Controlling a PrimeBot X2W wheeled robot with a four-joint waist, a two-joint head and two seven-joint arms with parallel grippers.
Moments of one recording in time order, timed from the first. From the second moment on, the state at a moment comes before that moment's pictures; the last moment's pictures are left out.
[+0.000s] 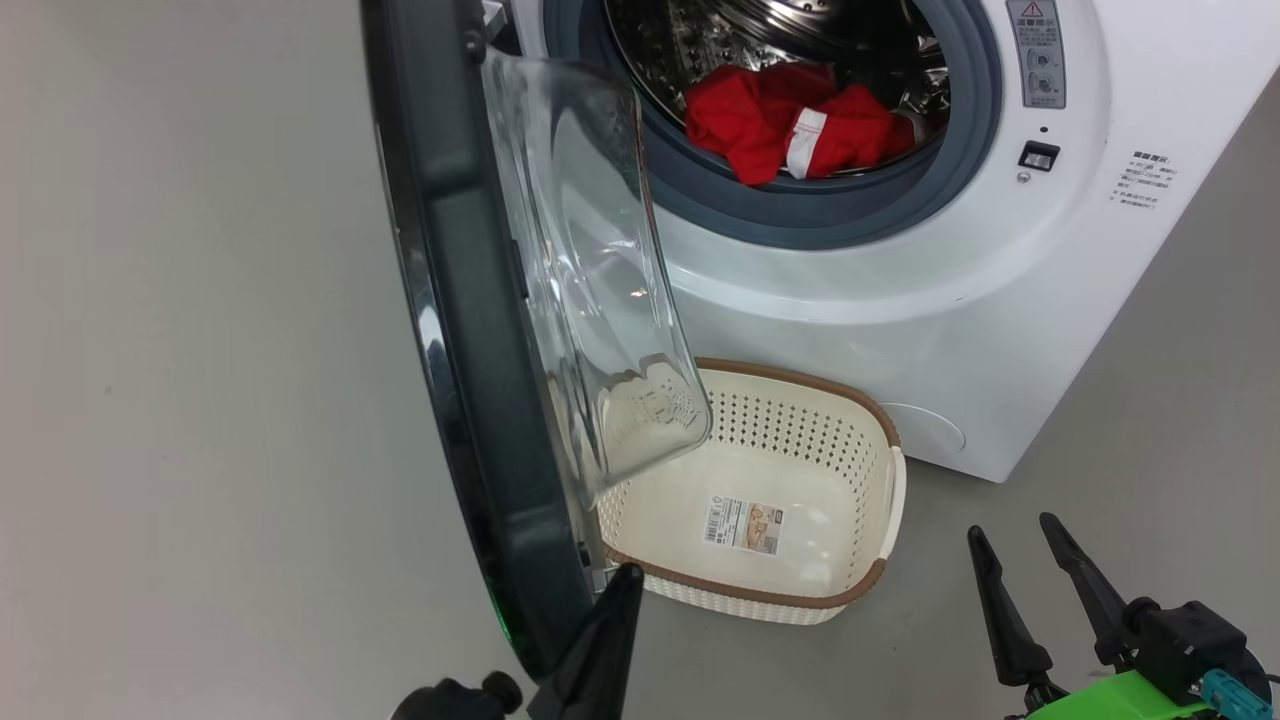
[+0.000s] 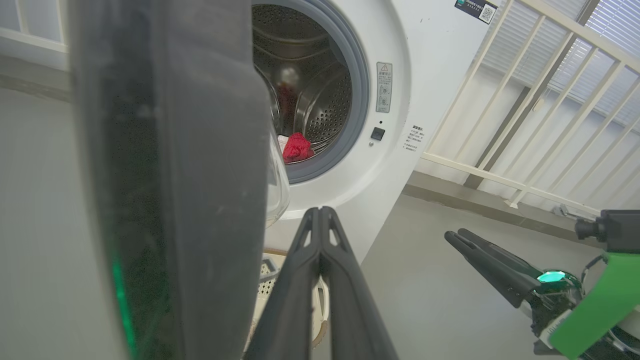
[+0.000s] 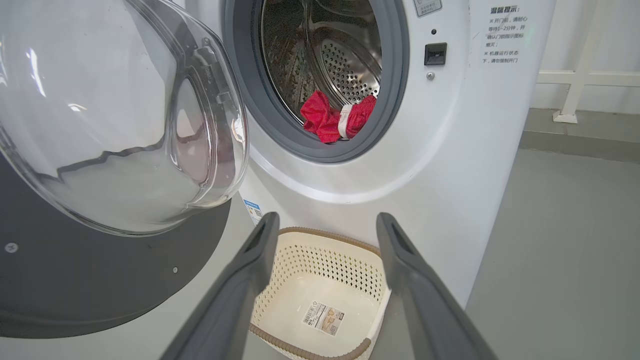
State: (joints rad) left arm -0.04 0.05 -0.51 0.02 -0.41 0.04 -0.26; right arm 0.07 -0.09 0.01 0.18 0.30 0.13 -0.25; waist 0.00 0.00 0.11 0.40
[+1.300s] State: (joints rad) left arm 0.01 0.04 -0.10 0.07 -0.43 0.16 -0.26; right arm 0.07 -0.09 0.02 0.17 0.30 0.13 -0.25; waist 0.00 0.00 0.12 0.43
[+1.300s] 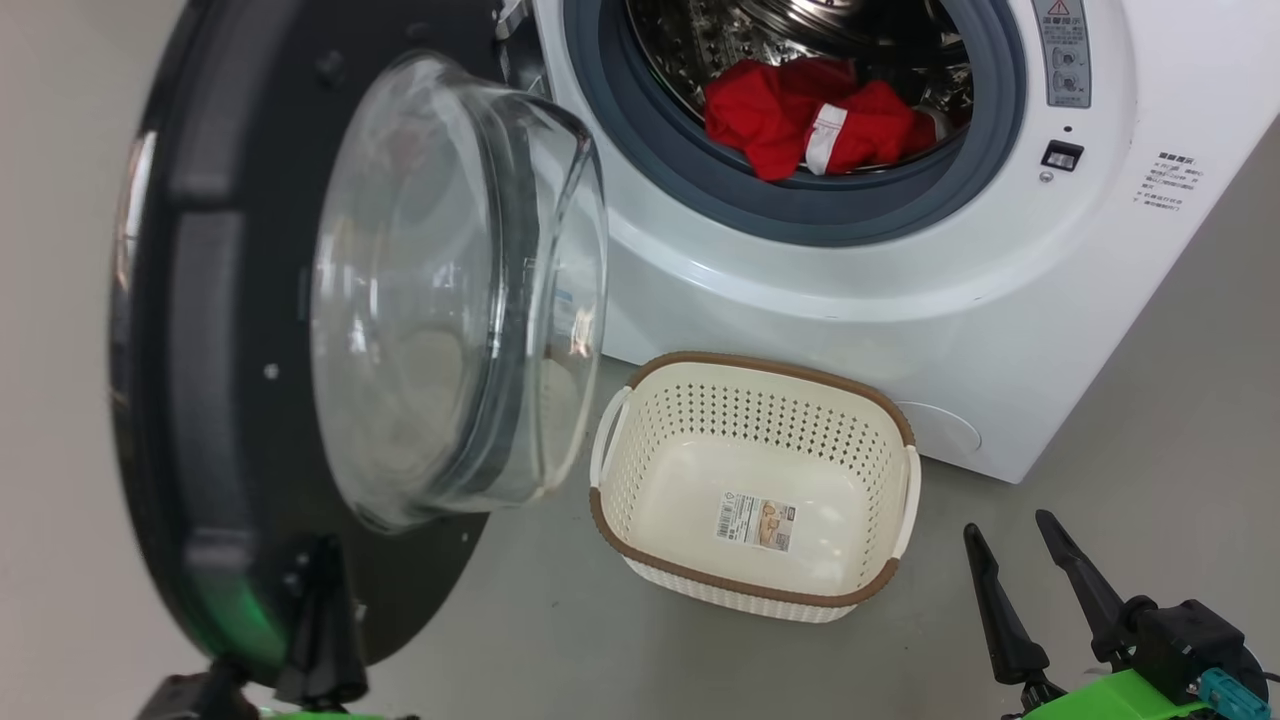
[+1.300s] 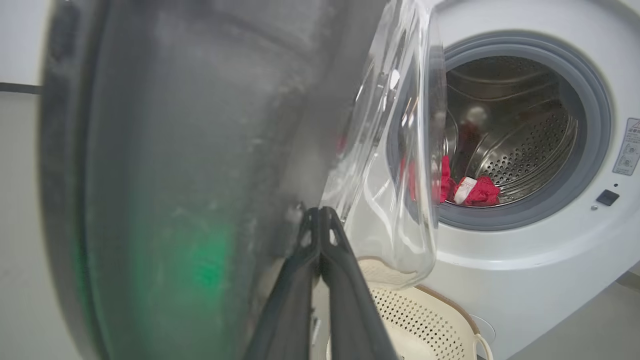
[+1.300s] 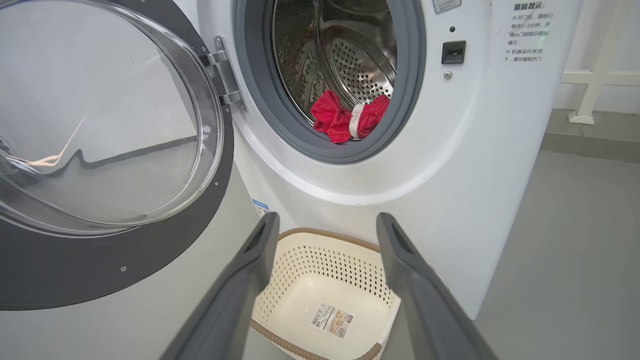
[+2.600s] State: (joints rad) left arm -0.33 0.01 0.54 0.30 -0.26 -0.01 -0.26; right arm -0.01 -0.14 0.04 0.15 0.30 0.13 -0.25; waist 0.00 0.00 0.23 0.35
